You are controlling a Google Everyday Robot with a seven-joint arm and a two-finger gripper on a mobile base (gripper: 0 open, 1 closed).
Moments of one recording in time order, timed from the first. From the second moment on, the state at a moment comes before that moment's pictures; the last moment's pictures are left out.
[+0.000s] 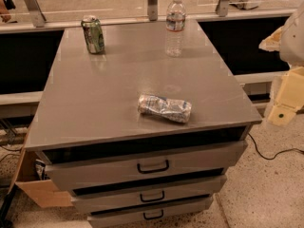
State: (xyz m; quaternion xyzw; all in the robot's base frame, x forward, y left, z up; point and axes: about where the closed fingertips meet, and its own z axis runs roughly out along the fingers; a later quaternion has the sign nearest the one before) arm 0.438 -0.217 0.977 -0.60 0.78 -0.03 0.16
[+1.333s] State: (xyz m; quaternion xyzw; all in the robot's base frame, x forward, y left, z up) arm 0.525 -0.084 0.867 -0.60 0.78 0.06 0.16
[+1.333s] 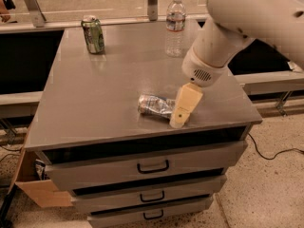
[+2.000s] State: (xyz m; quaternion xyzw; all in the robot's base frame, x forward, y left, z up) arm 0.548 -0.036 0.842 -0.58 0.79 0.09 0.14
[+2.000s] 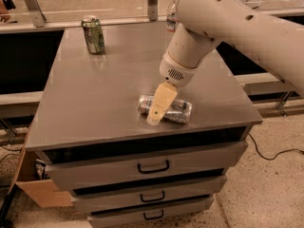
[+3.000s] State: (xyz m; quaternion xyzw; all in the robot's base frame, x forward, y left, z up) arm 0.547 -0.011 0.832 -0.55 0.82 0.10 0.15
